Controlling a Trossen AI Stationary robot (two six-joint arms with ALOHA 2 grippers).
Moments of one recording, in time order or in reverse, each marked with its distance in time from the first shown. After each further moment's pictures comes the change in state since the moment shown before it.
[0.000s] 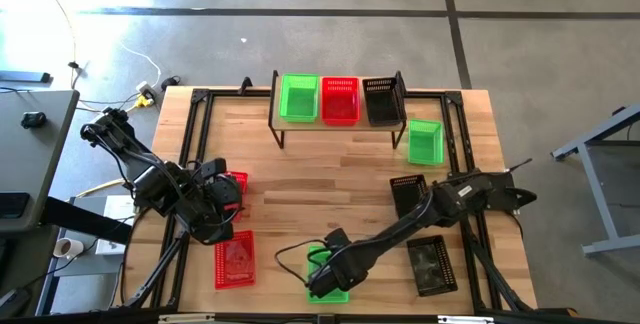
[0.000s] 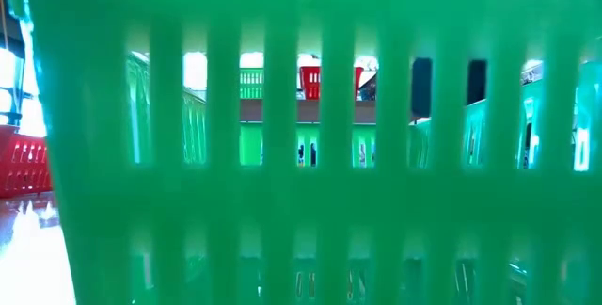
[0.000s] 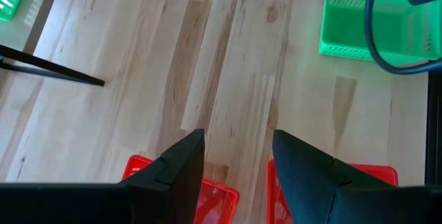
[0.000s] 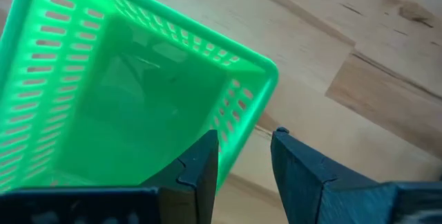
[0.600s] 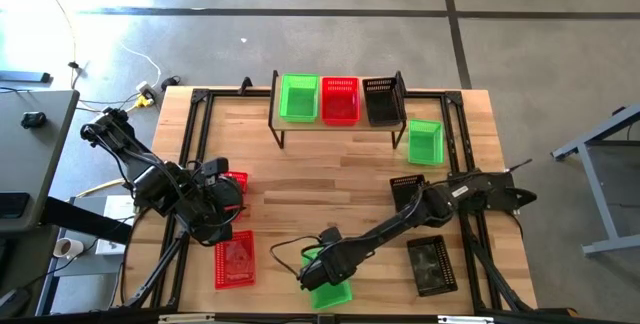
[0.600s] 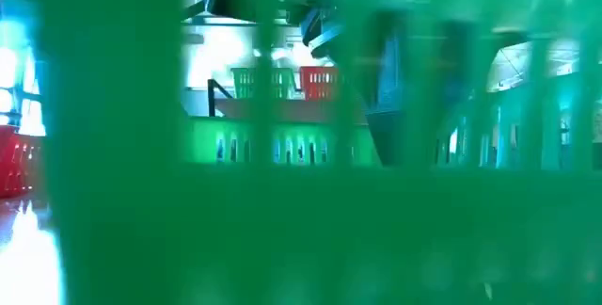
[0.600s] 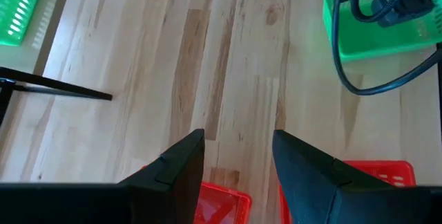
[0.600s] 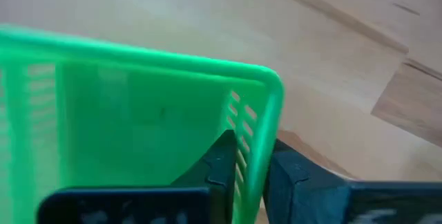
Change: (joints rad) left arm 0.000 0.000 0.000 0.008 -0.018 0.087; right arm -0.038 0.066 0.000 0.075 -0.030 0.024
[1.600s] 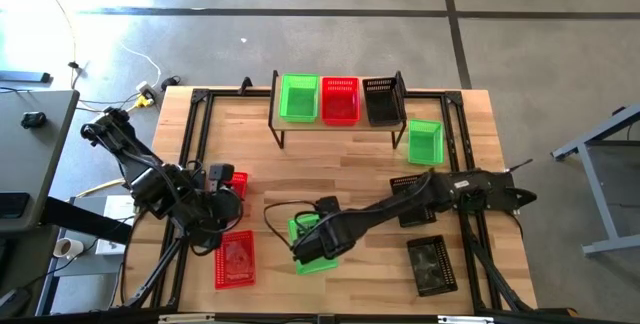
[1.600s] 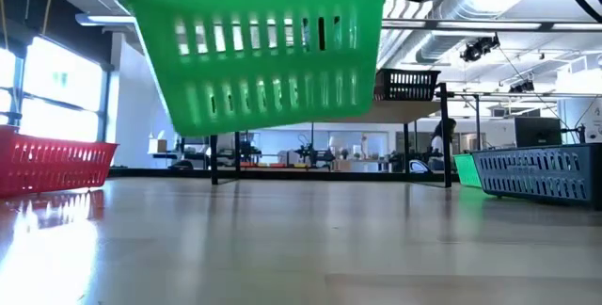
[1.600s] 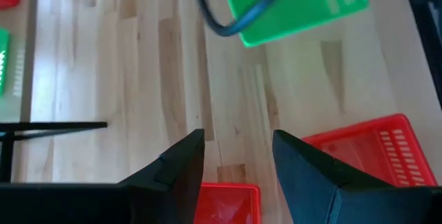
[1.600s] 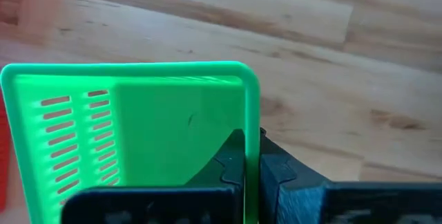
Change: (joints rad) left arm -0.037 0.000 0.000 0.022 0.048 0.230; right arm -0.098 -0.085 0.118 -0.120 0.276 0.091
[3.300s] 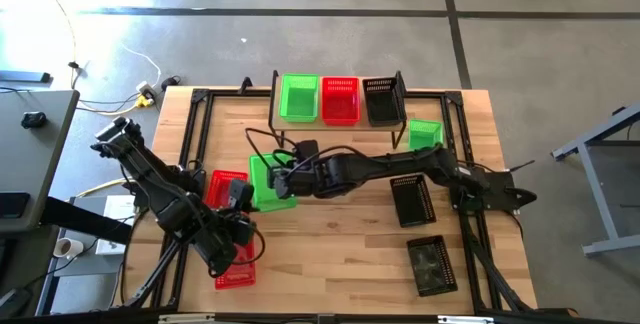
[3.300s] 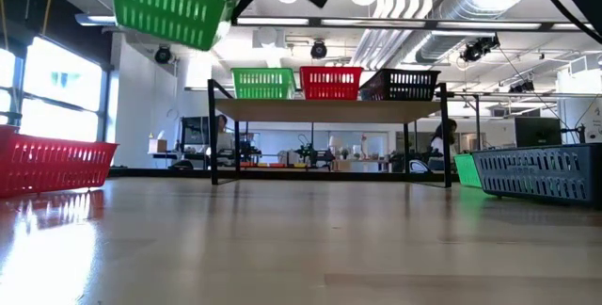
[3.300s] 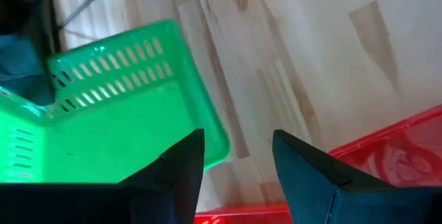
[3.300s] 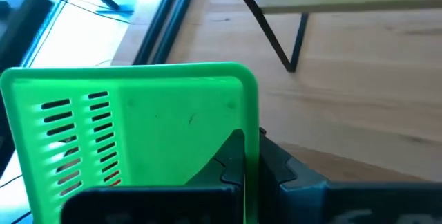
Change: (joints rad) left arm -0.027 0.182 0.000 0.062 -0.133 0.233; right arm -0.227 -0.124 0.004 0.446 0.300 -0.384
